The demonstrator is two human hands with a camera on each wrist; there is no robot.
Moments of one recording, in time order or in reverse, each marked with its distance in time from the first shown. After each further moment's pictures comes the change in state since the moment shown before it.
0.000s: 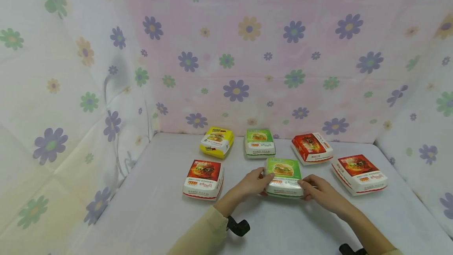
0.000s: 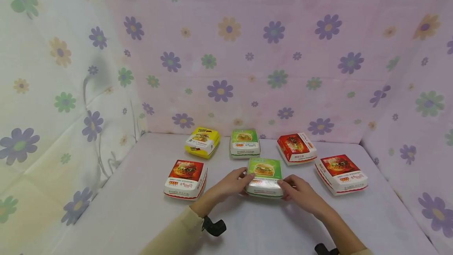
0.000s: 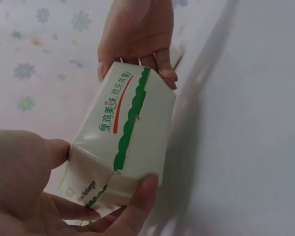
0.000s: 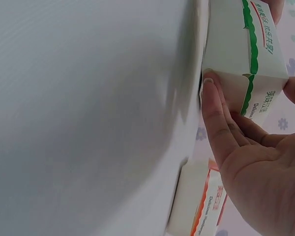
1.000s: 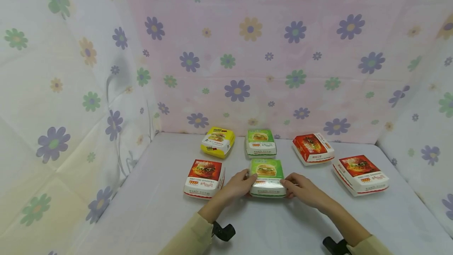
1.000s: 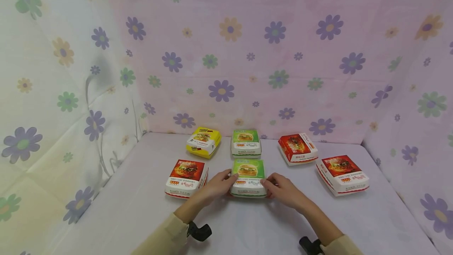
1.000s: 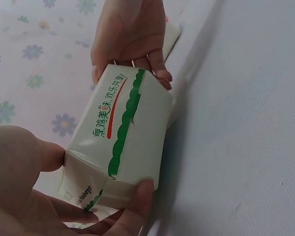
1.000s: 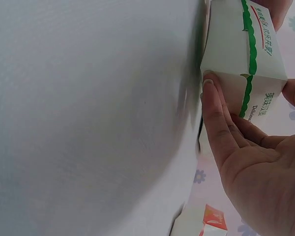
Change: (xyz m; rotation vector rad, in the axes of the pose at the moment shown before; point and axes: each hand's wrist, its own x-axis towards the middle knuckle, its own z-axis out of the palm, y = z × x) left_hand -0.030 -0.019 -0.029 0.028 0.120 -0.066; right_hand 0.021 -0.027 0.035 -0.051 -0.067 -0.043
